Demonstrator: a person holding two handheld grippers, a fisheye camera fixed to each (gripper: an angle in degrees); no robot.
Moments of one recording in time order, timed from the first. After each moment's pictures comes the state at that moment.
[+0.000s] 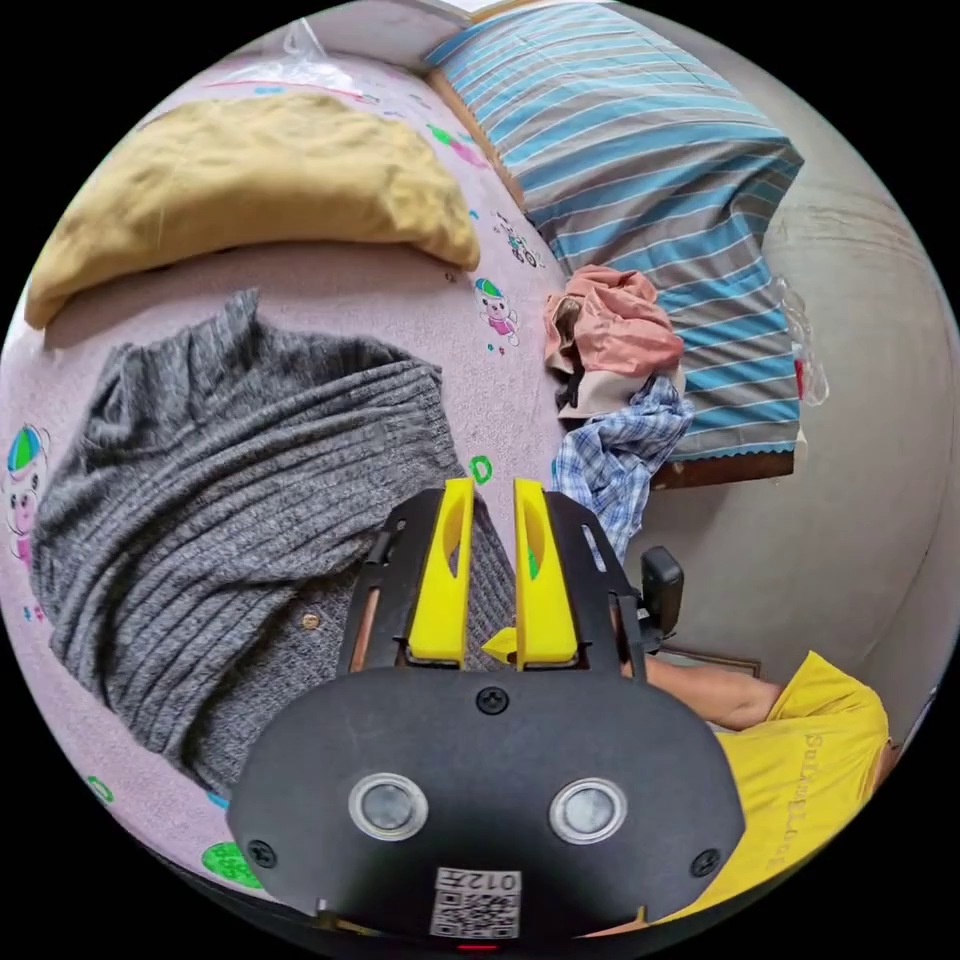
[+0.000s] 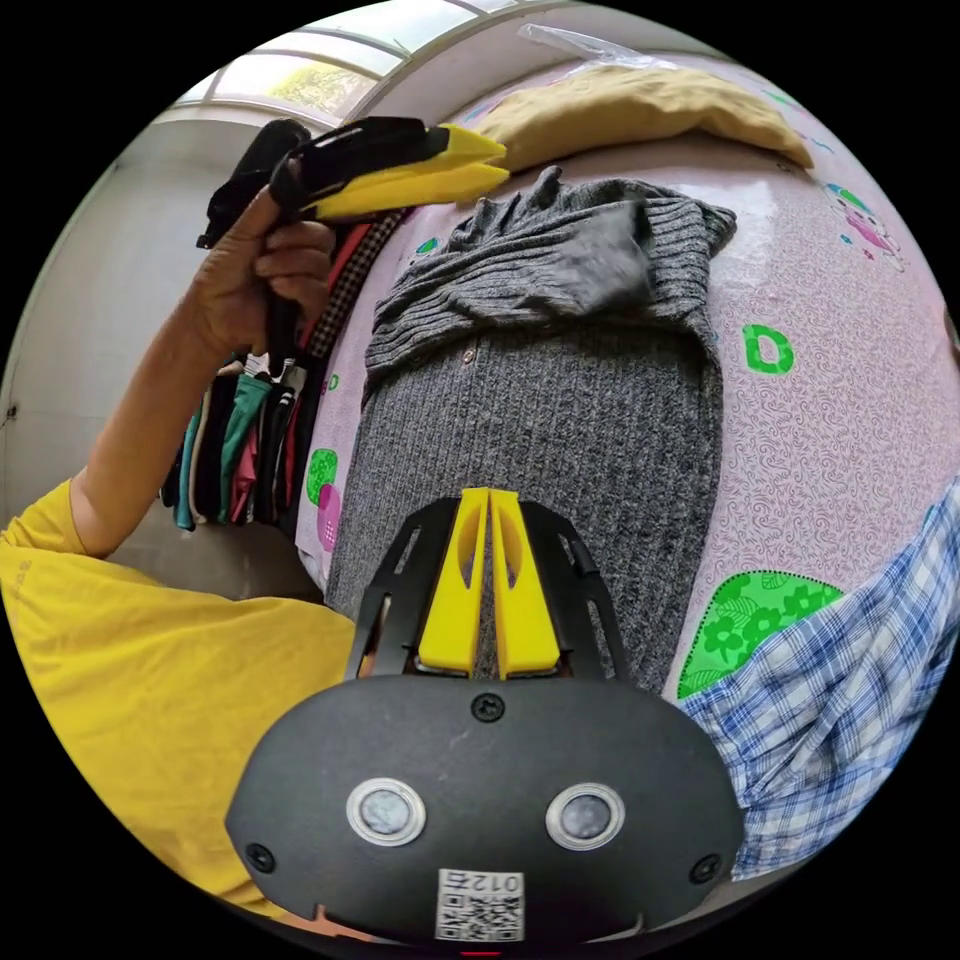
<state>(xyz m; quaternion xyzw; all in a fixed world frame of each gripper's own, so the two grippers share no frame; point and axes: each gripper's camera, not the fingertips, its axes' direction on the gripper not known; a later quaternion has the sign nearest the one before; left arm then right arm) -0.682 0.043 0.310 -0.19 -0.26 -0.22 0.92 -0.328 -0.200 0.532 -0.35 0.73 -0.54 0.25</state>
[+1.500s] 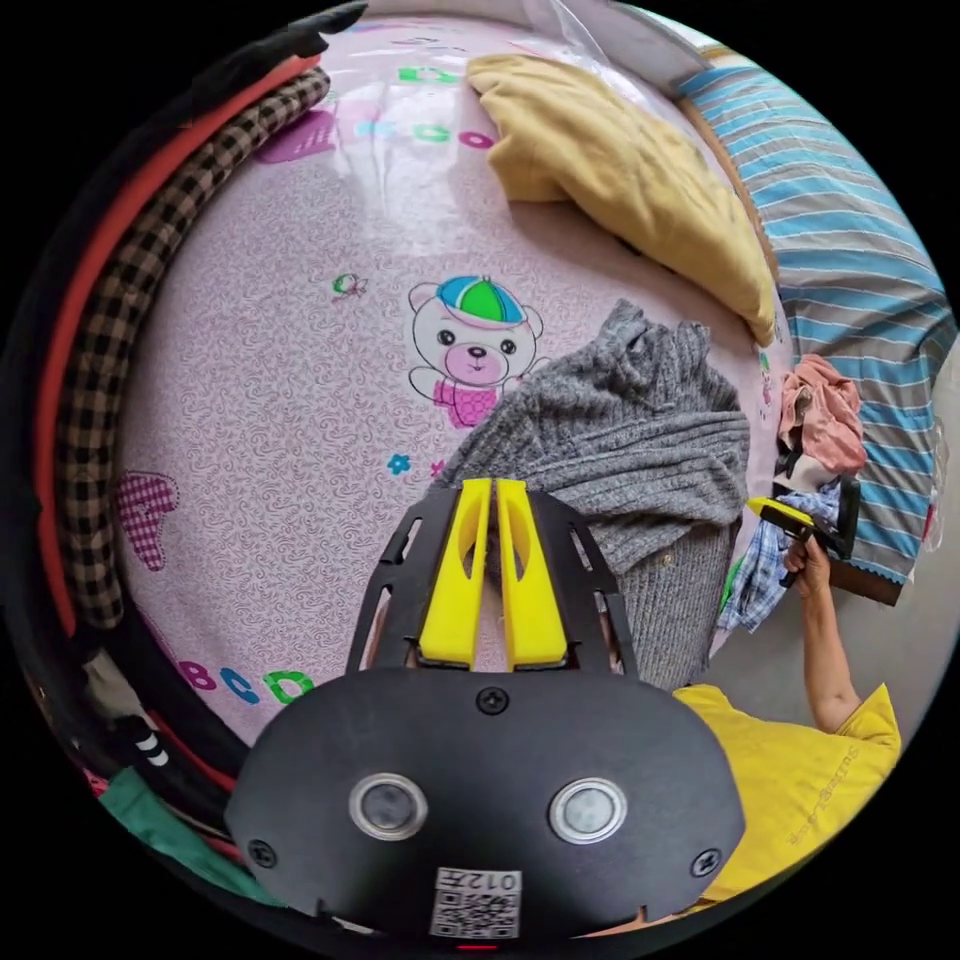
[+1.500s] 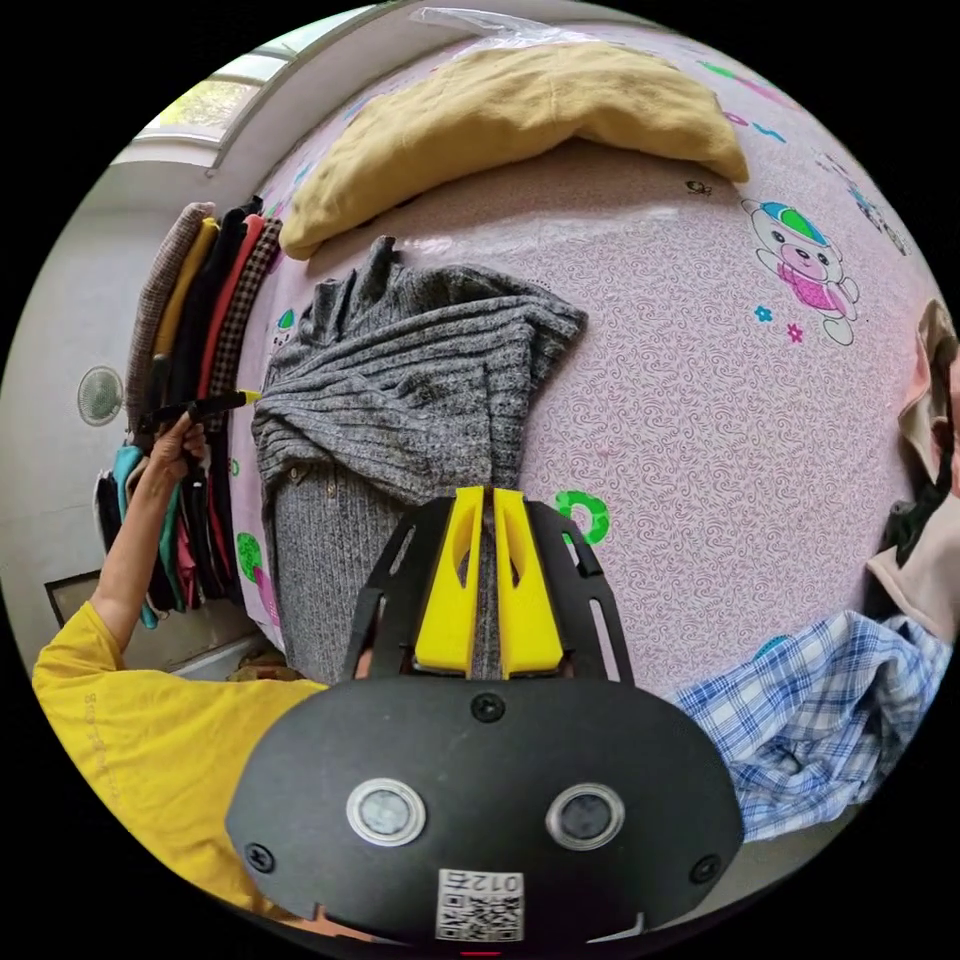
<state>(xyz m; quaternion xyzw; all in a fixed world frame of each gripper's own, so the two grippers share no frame) -0.847 -0.015 0.083 -0.19 -0.48 -0.34 0.78 -0.365 -0.290 0.737 -0.24 0.80 -0.51 0.20</state>
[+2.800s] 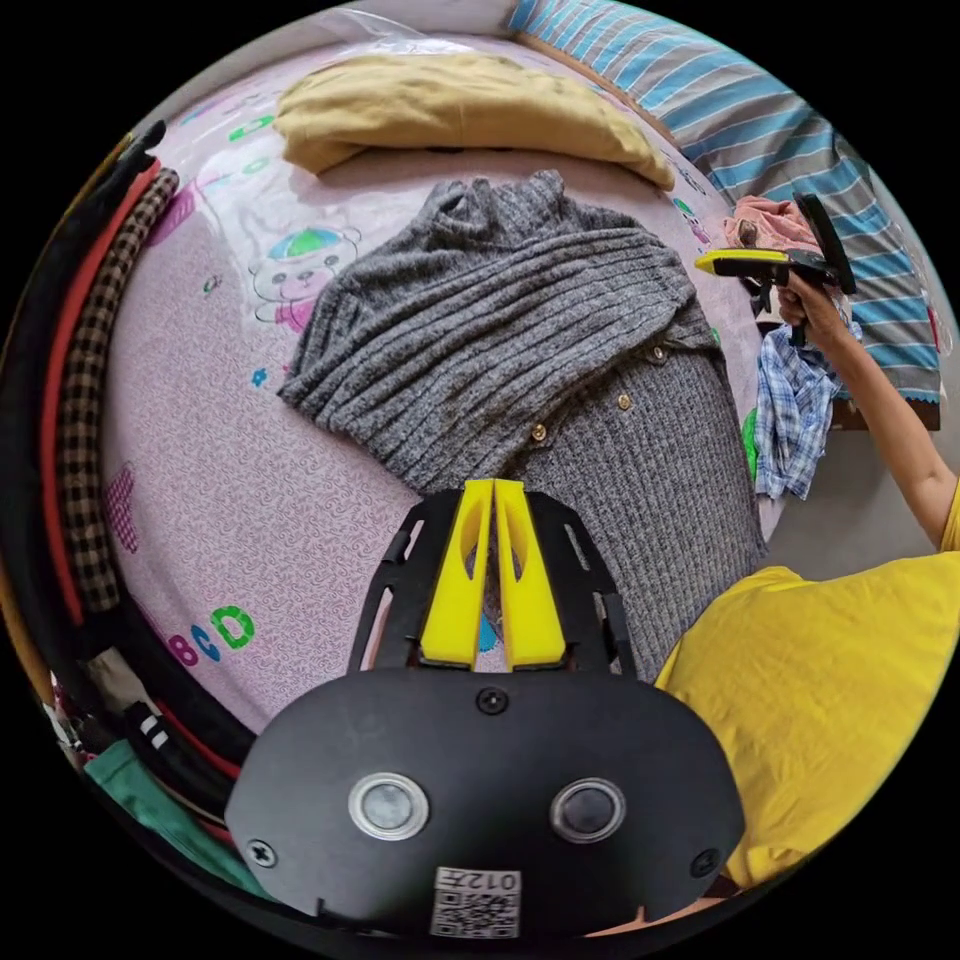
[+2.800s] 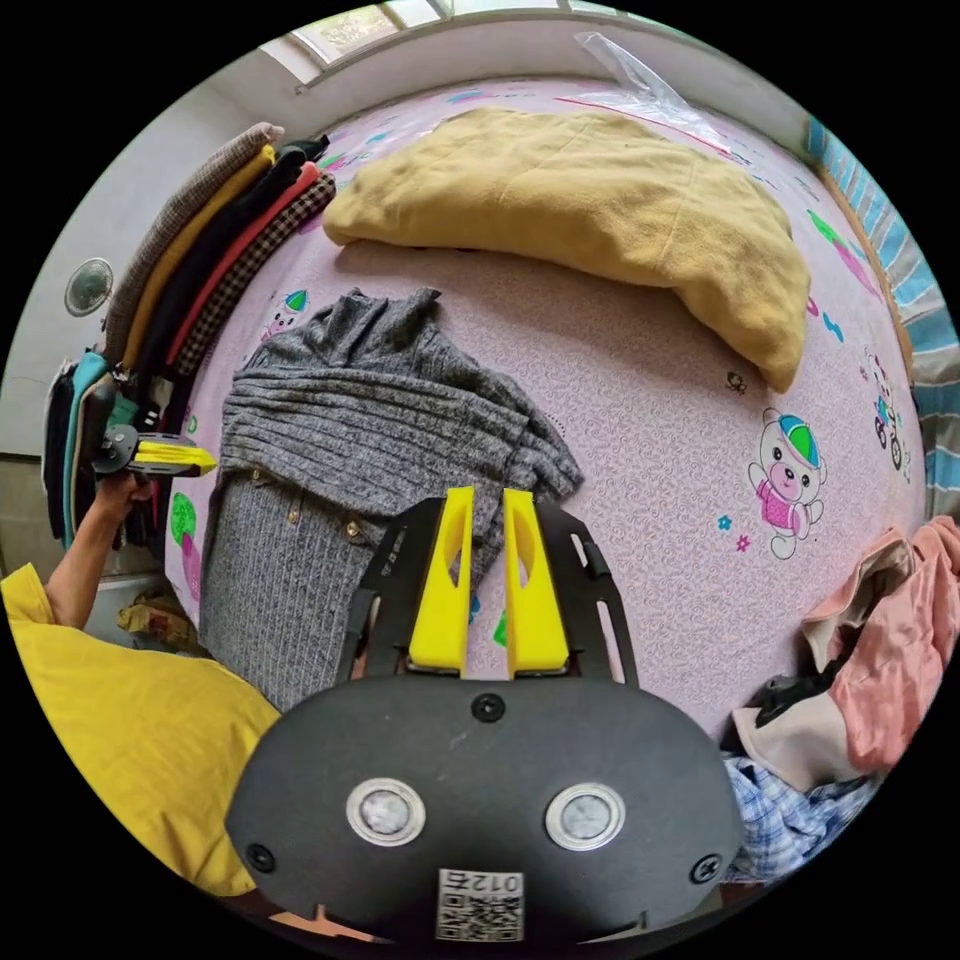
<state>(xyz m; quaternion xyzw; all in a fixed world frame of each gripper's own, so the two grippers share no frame) -0.837 0.029 0.182 -0.30 -0.49 -0.20 0.80 -0.244 -0.292 0.796 -0.29 0.76 -0.57 0.03</state>
